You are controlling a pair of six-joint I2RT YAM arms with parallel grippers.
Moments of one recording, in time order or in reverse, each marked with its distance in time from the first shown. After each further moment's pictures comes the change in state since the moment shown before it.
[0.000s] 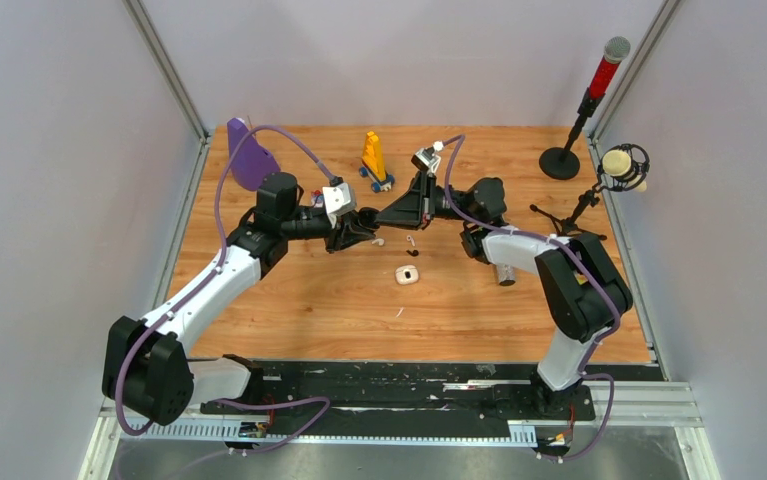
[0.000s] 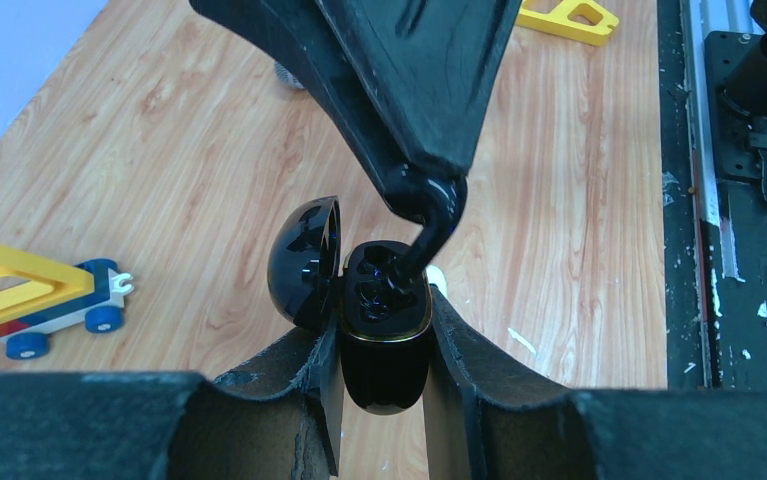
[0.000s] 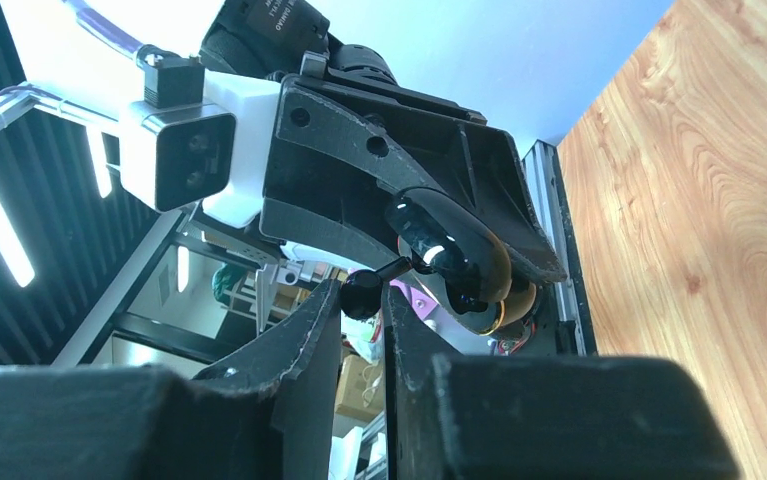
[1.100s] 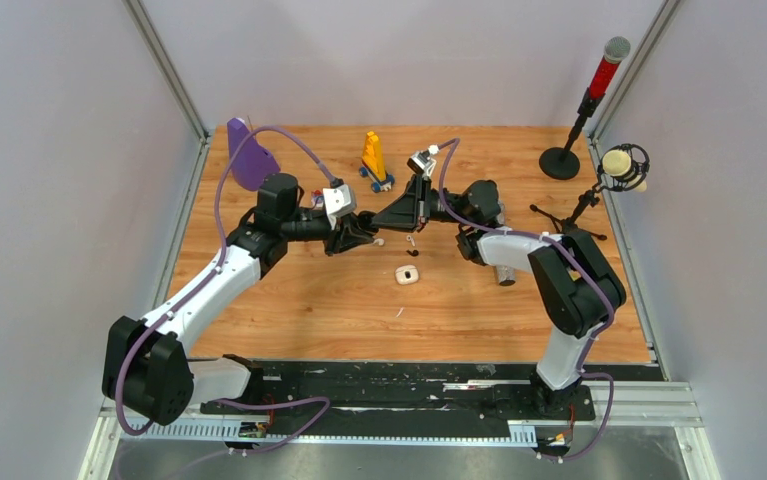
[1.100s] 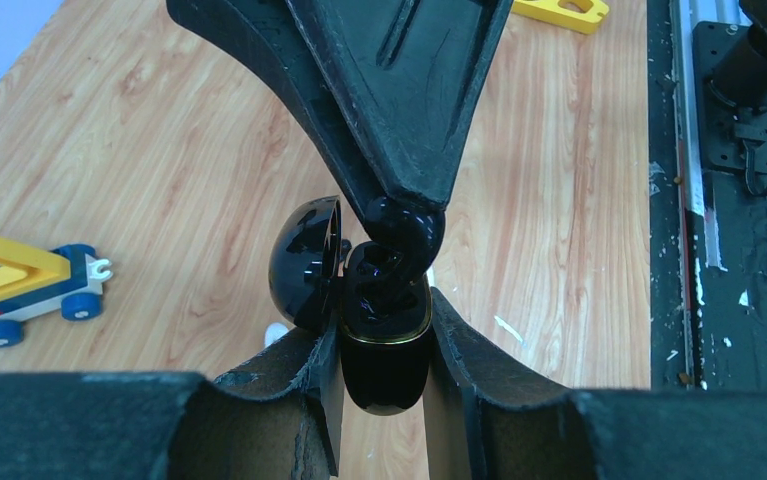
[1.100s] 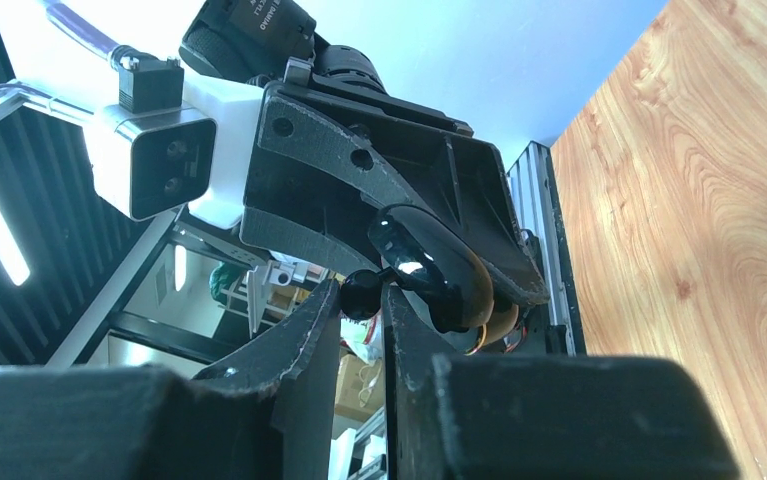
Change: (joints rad) left arm 0.000 0.000 0.000 -0.035 0.012 0.004; right arm 0.031 0.041 0.000 0.026 0.017 -0.024
